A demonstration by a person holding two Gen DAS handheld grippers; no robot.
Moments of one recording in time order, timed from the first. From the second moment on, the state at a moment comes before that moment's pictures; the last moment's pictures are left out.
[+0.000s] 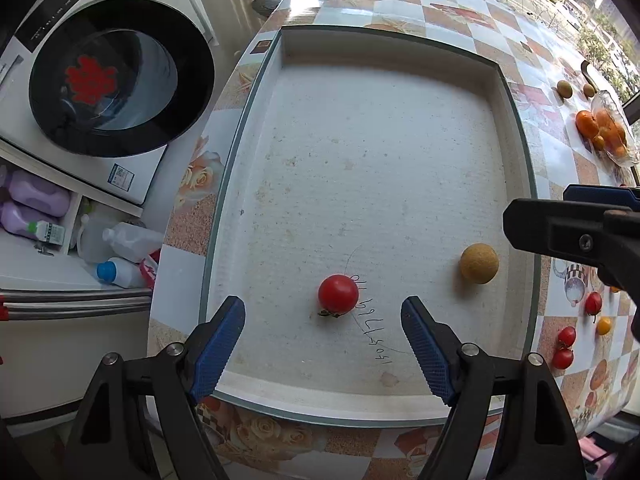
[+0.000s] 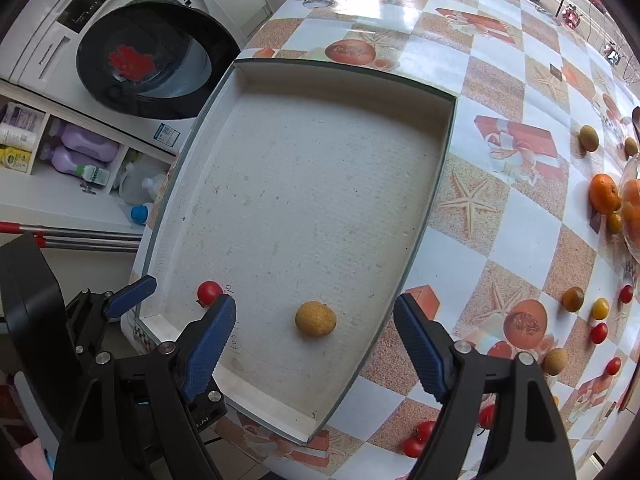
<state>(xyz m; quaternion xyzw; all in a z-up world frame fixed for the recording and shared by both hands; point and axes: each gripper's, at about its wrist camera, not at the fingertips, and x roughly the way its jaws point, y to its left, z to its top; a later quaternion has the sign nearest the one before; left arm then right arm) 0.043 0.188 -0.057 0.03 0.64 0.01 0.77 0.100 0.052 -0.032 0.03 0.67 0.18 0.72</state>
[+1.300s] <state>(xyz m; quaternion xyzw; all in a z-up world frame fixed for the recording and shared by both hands) 0.088 -0.076 -0.049 0.14 0.62 -0.16 0.75 -0.026 -0.276 -0.076 0.20 0.68 -0.11 0.69</state>
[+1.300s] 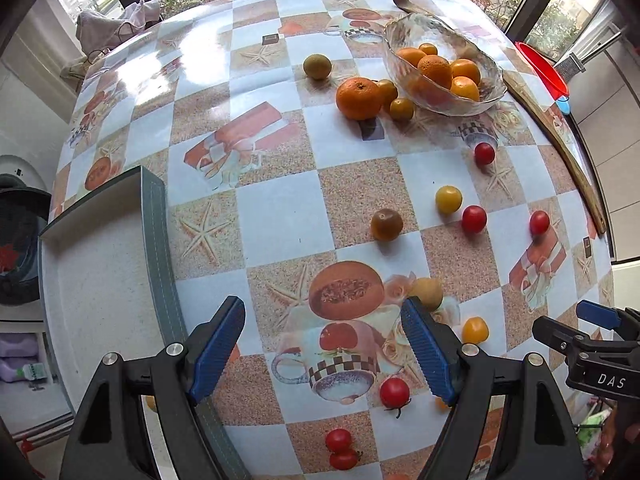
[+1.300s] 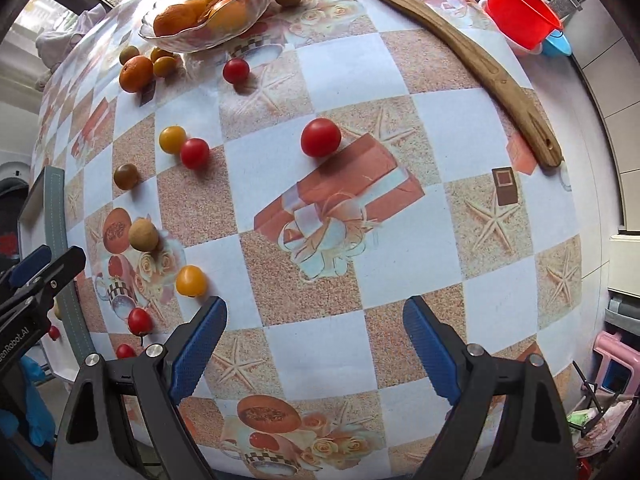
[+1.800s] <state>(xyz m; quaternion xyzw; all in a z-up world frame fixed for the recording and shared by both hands) 0.118 -0.116 -0.092 0.15 0.63 -0.15 0.74 0.016 -0.330 -0.098 0.16 0.66 -0.12 0.72</state>
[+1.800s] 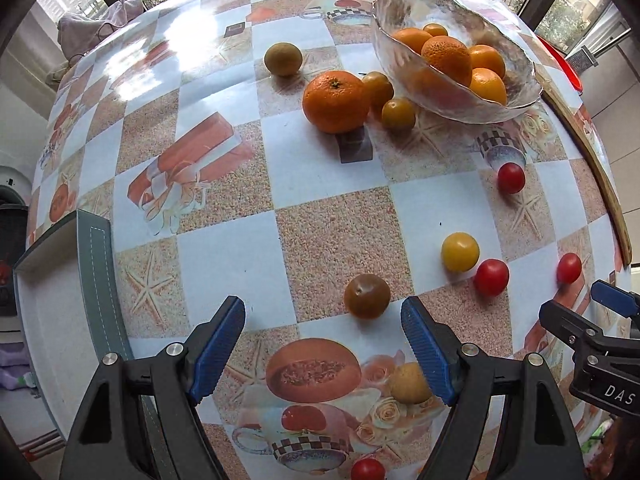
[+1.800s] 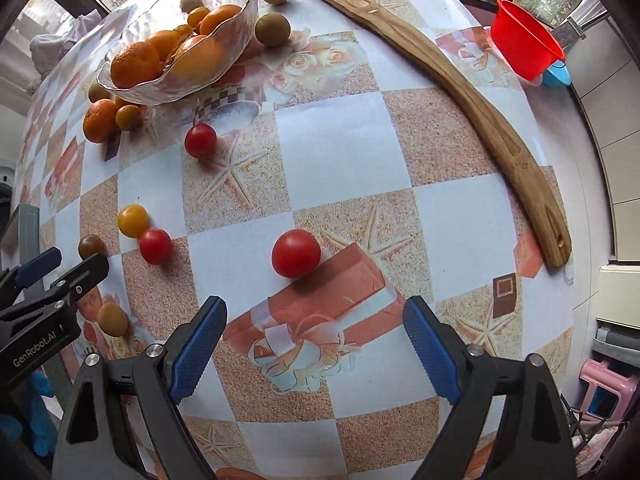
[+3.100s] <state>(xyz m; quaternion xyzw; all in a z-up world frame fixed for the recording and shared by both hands) 0.092 -0.023 -0.019 0.05 0.60 -0.17 0.78 0.055 -0.208 -0.047 0.13 0.65 -0.01 0.75</state>
